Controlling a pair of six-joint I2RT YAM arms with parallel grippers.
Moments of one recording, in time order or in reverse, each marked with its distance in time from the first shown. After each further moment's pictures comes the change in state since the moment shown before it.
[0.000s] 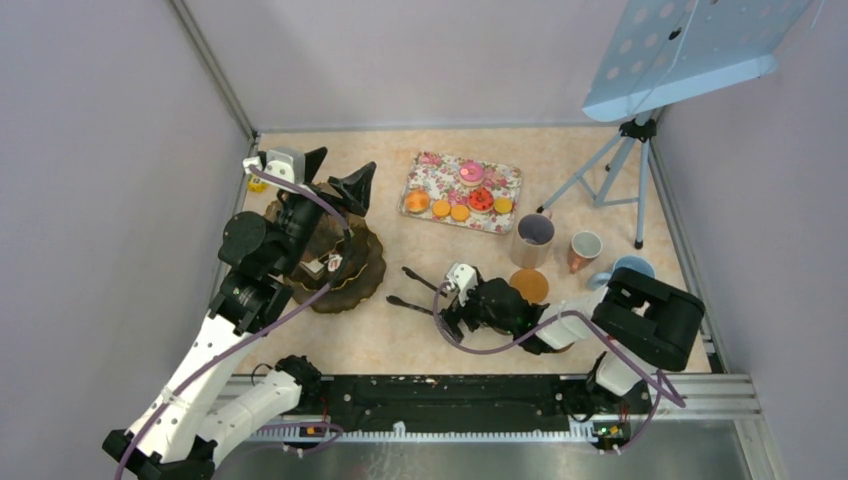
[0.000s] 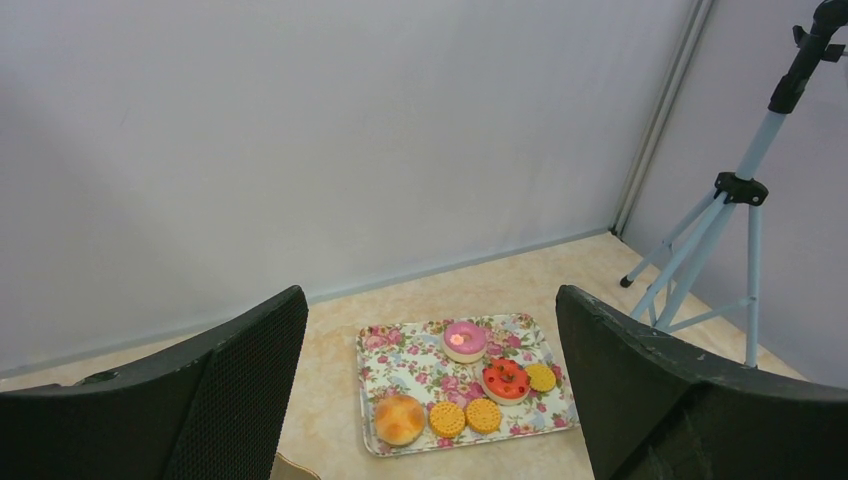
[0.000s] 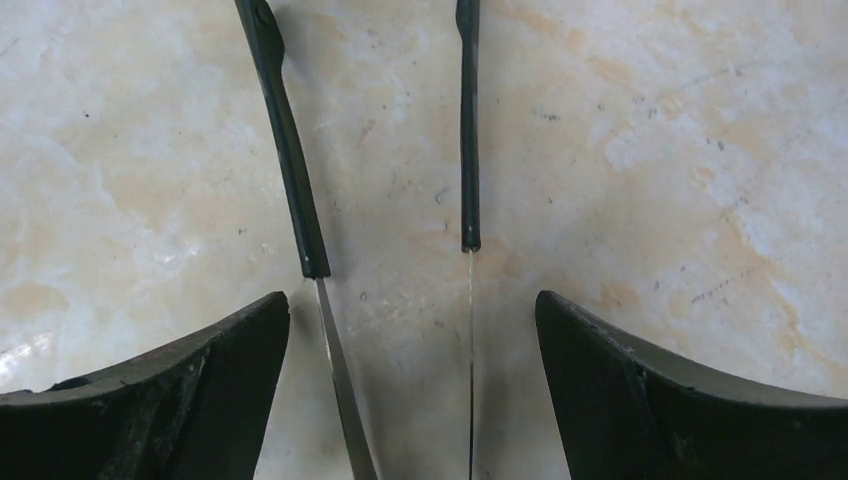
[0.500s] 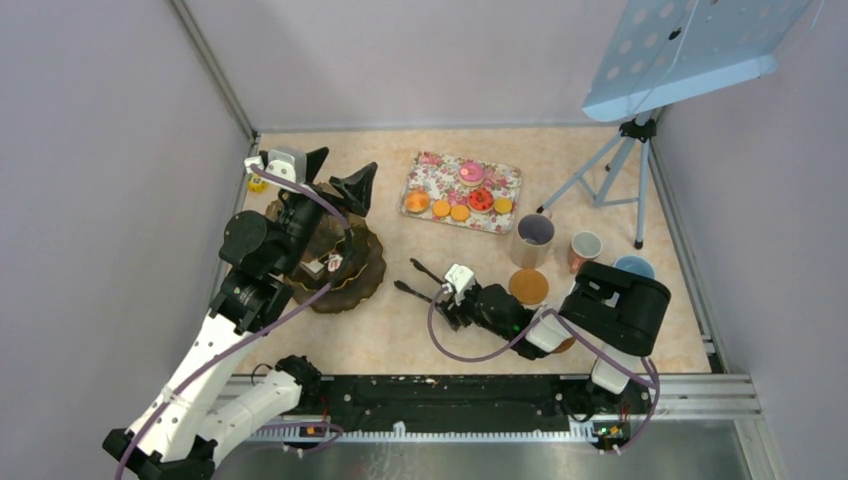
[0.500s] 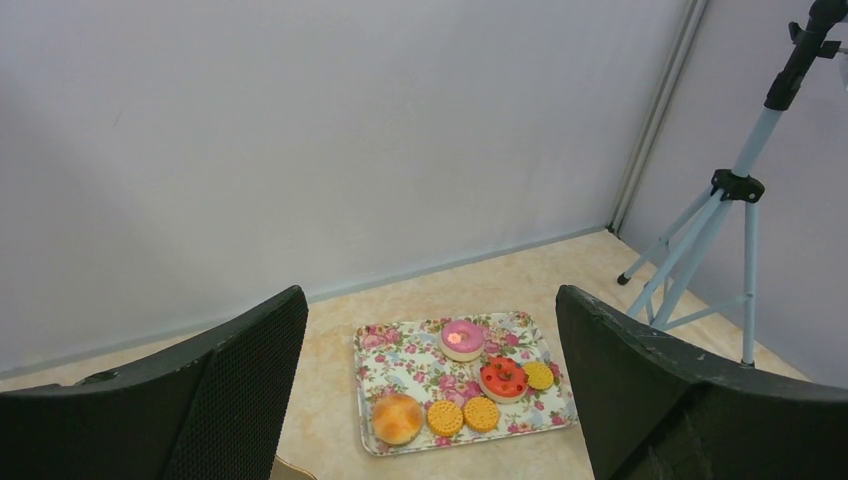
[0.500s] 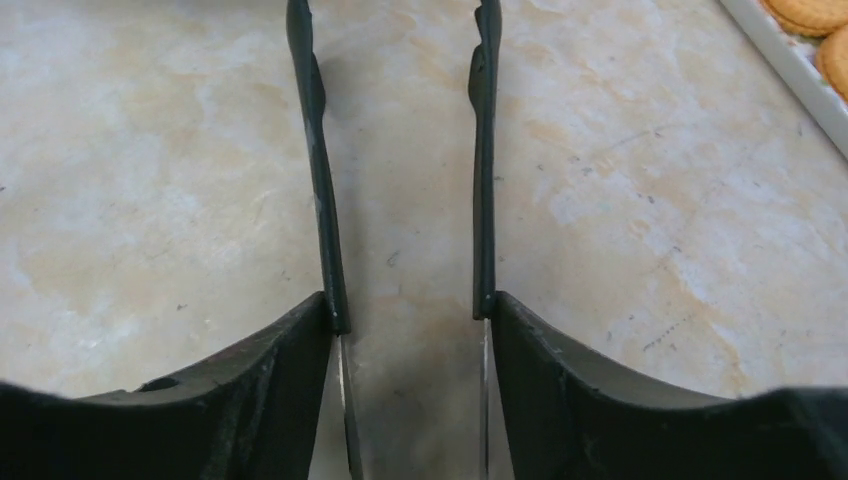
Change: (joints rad) left arm 0.000 0.003 0.000 0.000 0.008 -0.001; right arm 0.034 0.177 -0.026 0.328 0.114 -0.106
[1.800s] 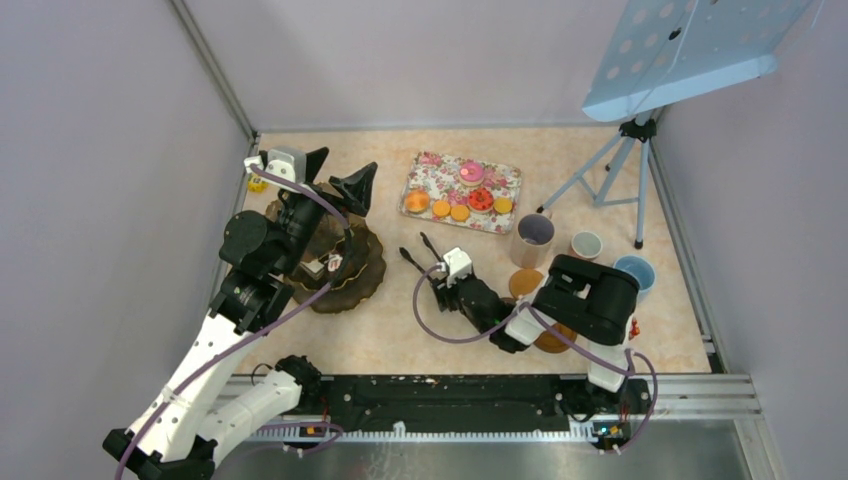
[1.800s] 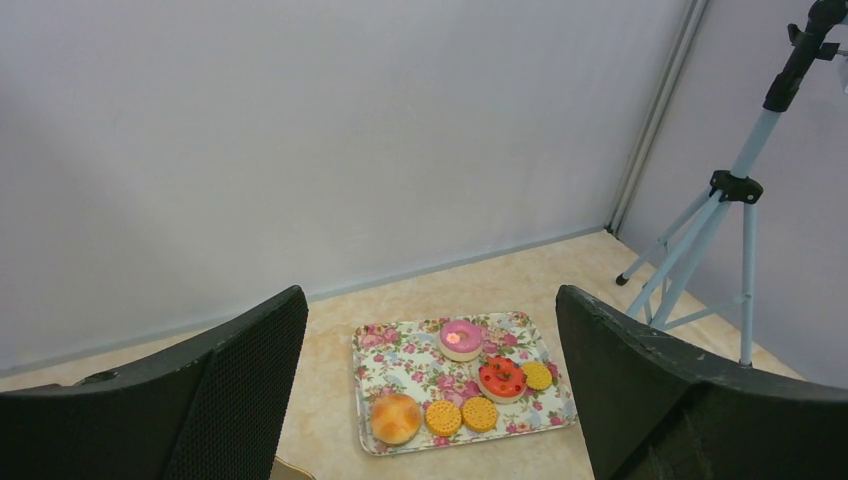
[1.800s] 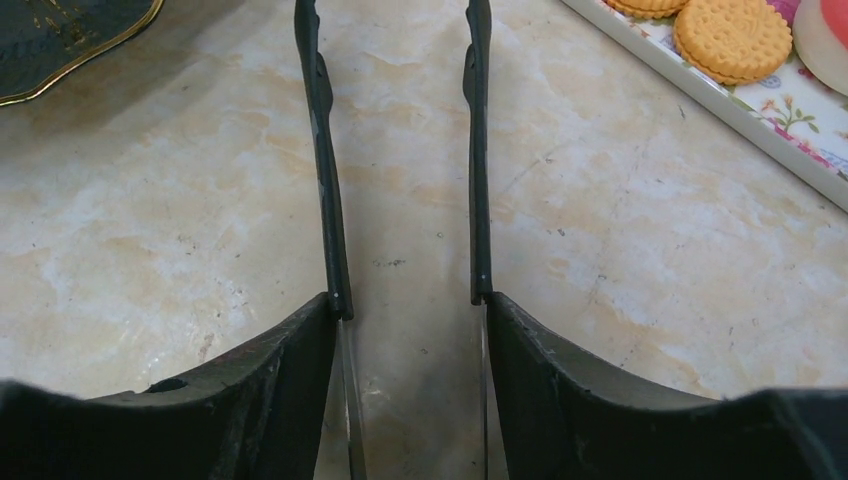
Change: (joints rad) left arm 0.000 0.002 0.000 0.000 0.000 -0.005; right arm 0.019 0.156 0.142 0.039 0.332 0.165
